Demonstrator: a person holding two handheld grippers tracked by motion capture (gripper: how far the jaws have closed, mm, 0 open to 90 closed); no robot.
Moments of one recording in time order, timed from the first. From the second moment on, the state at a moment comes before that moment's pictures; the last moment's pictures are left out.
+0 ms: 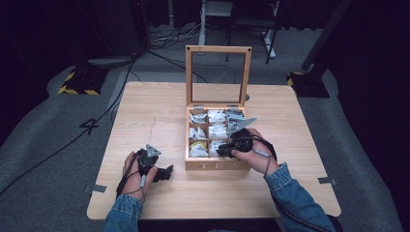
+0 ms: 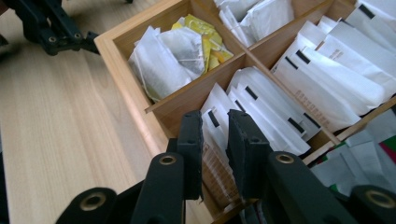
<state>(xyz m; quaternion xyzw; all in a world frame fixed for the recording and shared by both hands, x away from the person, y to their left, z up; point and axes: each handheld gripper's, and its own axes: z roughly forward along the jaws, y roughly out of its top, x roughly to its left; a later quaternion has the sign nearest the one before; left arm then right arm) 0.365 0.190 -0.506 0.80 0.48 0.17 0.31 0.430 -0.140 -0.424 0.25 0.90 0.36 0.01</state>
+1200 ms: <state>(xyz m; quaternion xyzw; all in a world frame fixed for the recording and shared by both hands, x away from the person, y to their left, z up) 0.366 0.190 -0.505 0.80 0.48 0.17 0.31 0.419 -0.156 -0.394 0.23 0.87 0.44 0.05</state>
